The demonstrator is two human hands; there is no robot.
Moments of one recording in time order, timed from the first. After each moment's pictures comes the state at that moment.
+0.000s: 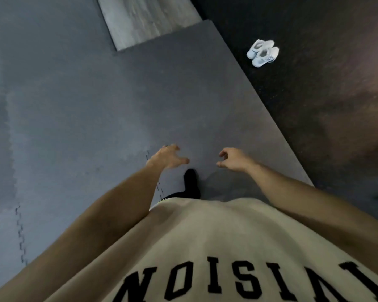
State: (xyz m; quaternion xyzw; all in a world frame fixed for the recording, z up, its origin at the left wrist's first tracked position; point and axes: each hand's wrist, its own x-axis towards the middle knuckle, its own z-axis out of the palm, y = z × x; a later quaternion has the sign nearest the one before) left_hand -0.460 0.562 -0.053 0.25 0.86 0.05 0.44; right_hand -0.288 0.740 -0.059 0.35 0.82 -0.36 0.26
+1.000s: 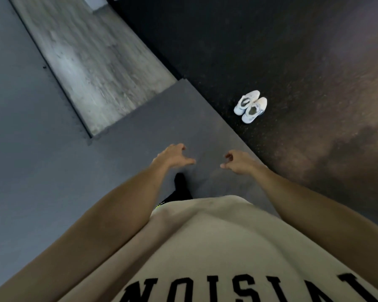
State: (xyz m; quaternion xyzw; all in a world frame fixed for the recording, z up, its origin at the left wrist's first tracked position) left_hand -0.922 1.053 -0.044 0.39 0.82 0.00 0.41; right_hand -0.707 1.171 -0.035 0.47 0.75 -0.41 0.19
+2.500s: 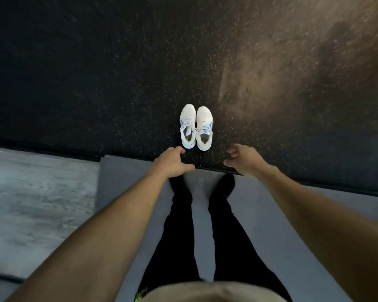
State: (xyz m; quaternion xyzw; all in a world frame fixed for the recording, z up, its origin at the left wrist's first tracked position) left_hand -0.939 1.721 -0.194 0.60 0.62 -0.22 0.44; right_hand -0.711 1.689 -0.186 0.70 0.47 -0.53 0.09
